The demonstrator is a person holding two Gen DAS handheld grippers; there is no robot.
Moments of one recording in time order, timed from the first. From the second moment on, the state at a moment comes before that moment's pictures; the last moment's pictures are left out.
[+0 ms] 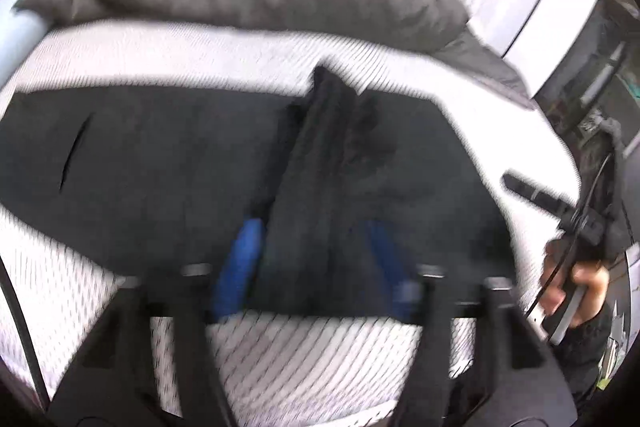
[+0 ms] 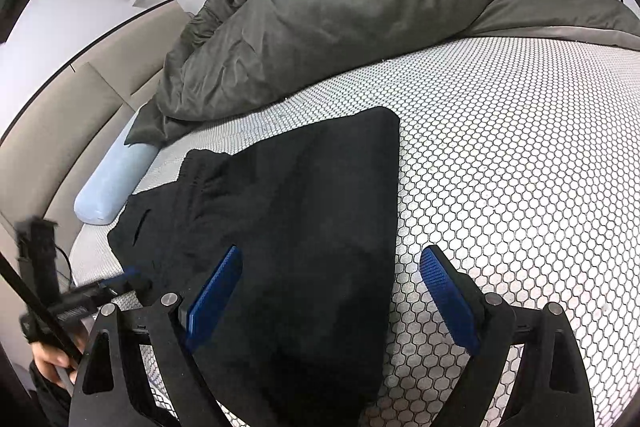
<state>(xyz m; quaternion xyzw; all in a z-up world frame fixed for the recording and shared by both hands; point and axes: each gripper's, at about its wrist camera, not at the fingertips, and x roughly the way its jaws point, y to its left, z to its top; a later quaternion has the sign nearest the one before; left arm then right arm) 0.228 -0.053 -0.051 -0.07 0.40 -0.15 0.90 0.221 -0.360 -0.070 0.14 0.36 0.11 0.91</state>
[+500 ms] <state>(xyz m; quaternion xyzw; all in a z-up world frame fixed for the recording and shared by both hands) 0.398 -0.062 -0.119 -0.24 0.50 -0.26 0.79 0.257 -0.351 -0.102 0.11 0.42 0.14 0.89</state>
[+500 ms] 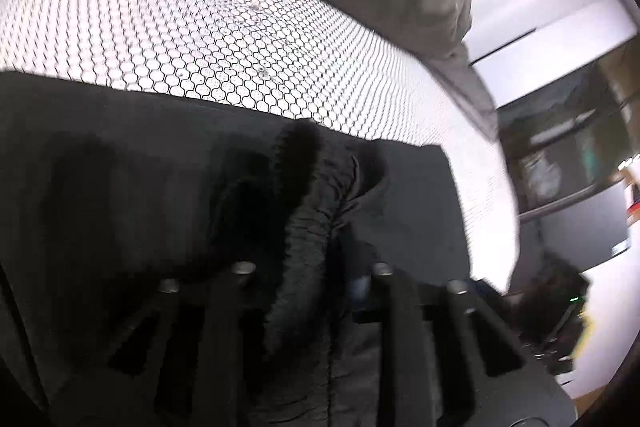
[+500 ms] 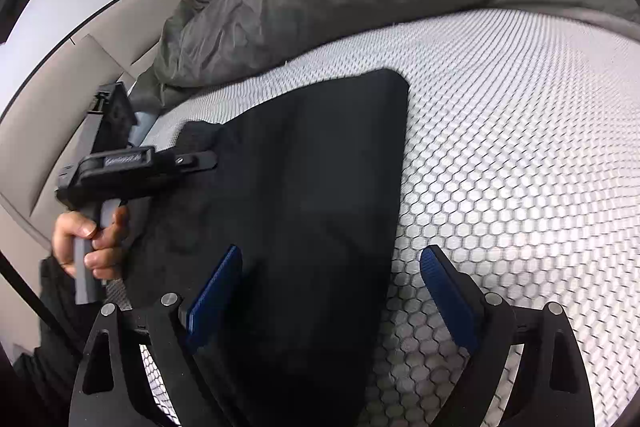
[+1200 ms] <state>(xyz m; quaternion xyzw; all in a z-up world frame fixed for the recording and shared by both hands) 0.364 0.004 -0.061 -0.20 0.46 -0.12 0.86 0.269 -0.322 -0.104 0.10 0.42 0.17 0.88</state>
